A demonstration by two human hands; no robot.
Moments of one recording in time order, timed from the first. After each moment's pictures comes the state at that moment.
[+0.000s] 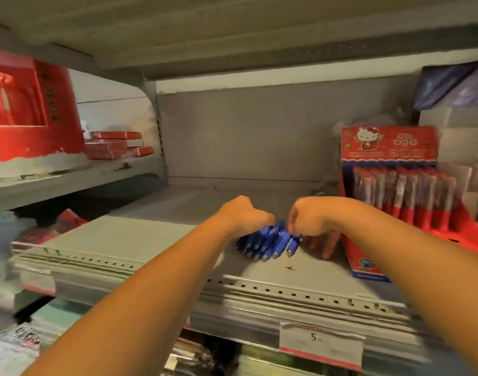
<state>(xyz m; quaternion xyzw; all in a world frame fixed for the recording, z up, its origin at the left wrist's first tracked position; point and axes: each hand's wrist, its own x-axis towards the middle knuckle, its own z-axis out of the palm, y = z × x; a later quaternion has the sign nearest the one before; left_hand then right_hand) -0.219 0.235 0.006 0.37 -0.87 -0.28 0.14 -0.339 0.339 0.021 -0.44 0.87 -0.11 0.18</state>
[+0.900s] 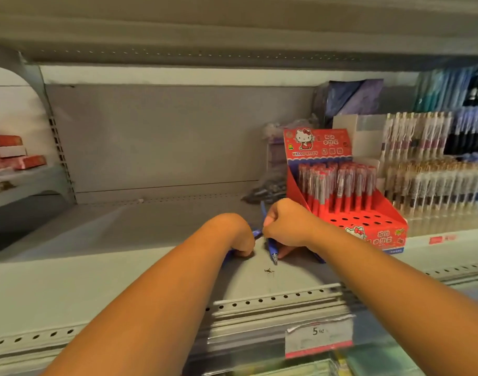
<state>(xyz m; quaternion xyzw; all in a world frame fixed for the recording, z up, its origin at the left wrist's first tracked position) -0.264 0.237 0.009 0.21 -0.97 -0.02 -0.14 -0.318 0.351 -0.002 -0.32 0.89 -0.32 0.06</state>
